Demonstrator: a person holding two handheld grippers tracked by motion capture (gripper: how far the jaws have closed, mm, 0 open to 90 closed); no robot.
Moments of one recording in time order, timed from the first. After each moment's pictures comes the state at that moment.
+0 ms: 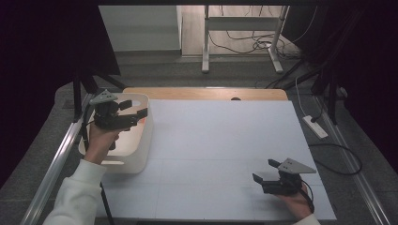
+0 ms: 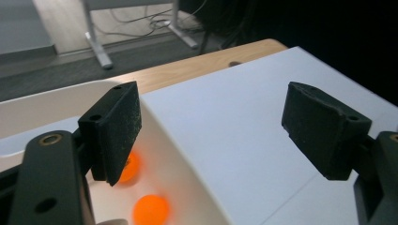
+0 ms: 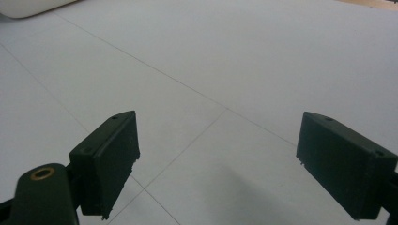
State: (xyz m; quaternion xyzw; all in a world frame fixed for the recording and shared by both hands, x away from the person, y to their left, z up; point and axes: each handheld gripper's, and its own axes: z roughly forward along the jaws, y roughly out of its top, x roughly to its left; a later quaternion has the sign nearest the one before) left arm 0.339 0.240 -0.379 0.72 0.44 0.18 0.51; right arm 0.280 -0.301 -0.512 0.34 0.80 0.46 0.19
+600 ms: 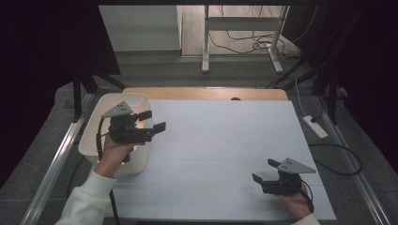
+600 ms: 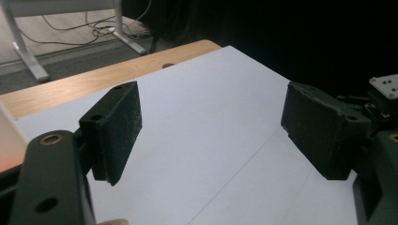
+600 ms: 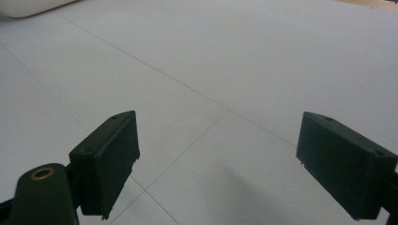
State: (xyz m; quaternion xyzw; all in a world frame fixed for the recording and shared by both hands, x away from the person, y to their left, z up) left arm 0.310 0.195 -0.385 0.74 0.37 0.13 0.55; right arm 0.280 -0.300 -0.512 0.34 0.80 0.46 0.19
